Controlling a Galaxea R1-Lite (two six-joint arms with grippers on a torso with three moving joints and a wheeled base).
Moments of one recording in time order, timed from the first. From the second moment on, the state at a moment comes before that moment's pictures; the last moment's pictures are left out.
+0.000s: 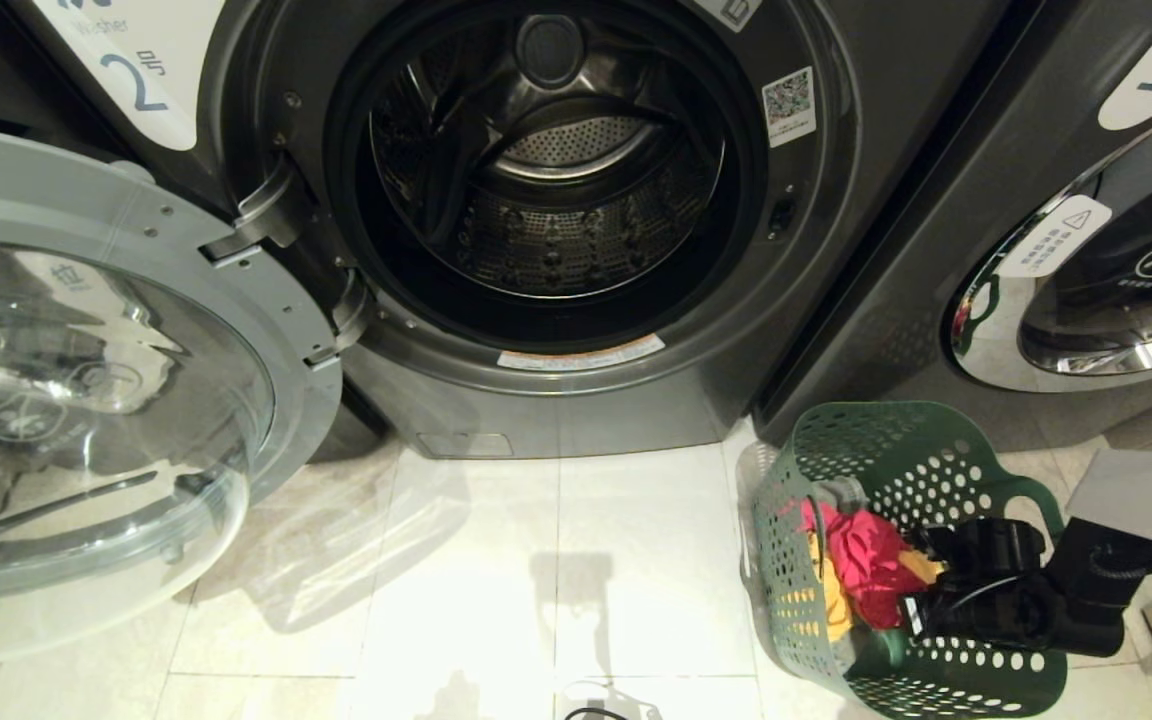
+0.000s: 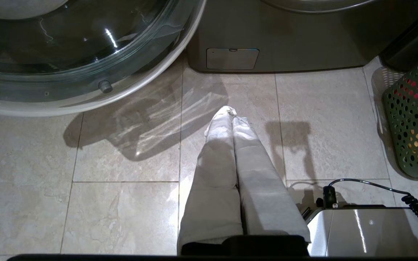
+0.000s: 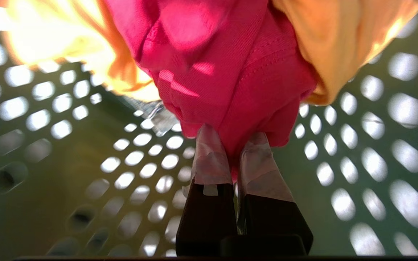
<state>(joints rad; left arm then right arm) 0.00 0.00 0.00 0.00 0.00 0.00 -0.24 2.58 -0.89 -0.78 0.15 -0.22</state>
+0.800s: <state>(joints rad) 0.00 0.00 0.00 0.00 0.00 0.00 -0.24 1.85 -0.48 -0.79 0.14 -0.22</state>
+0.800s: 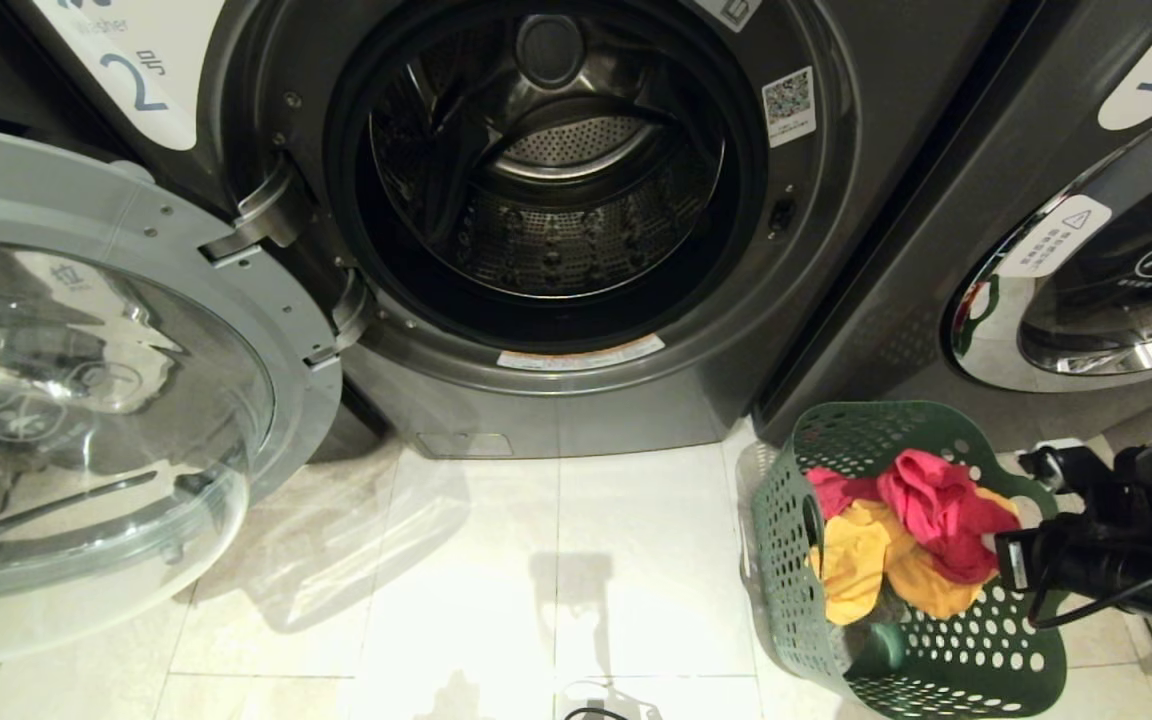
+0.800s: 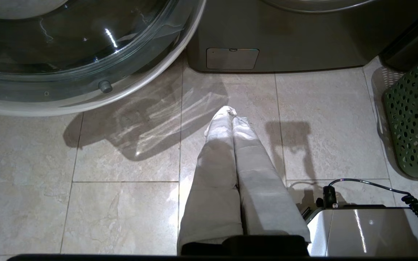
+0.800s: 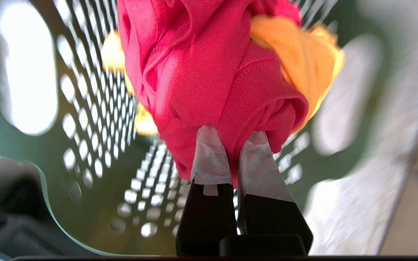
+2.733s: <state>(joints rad) 0.00 0.00 0.00 0.00 0.00 0.00 0.56 1.48 -0.82 -0.84 -0.04 -0.23</state>
